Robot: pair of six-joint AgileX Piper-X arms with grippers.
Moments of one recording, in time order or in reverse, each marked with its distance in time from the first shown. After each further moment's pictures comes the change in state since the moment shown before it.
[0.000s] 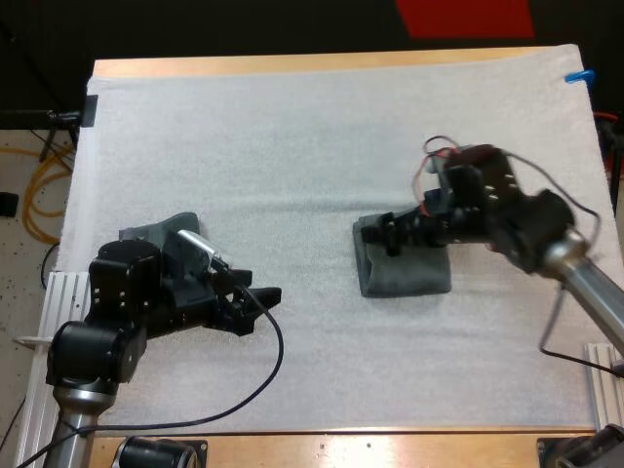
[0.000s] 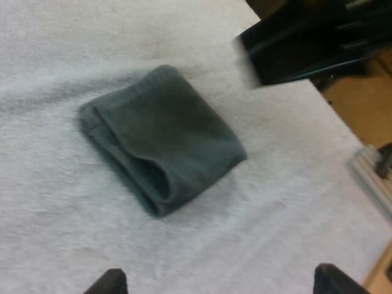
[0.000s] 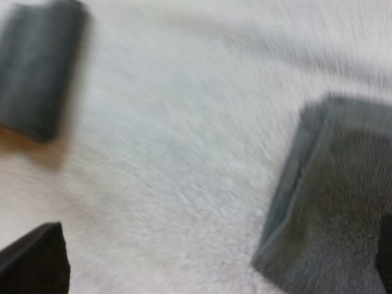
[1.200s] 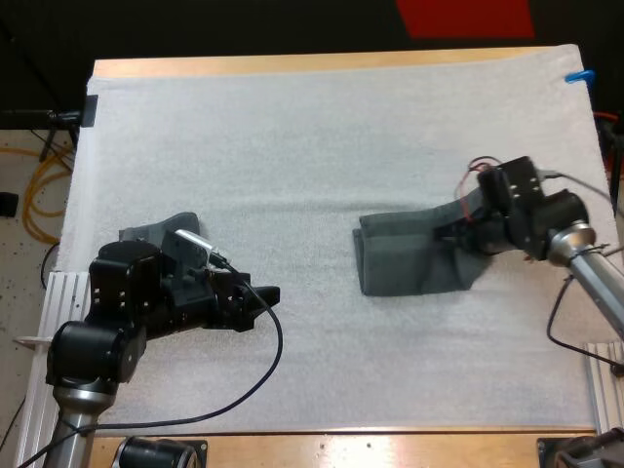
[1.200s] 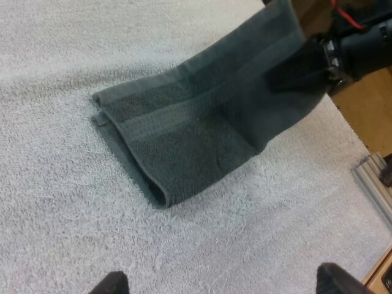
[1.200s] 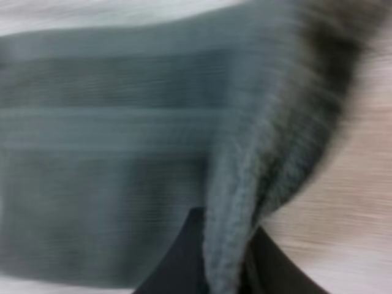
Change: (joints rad) left arm 0.000 0.000 0.000 0.018 -0.004 -0.071; right arm -0.158 0.111 0.127 0.046 0.258 0.057
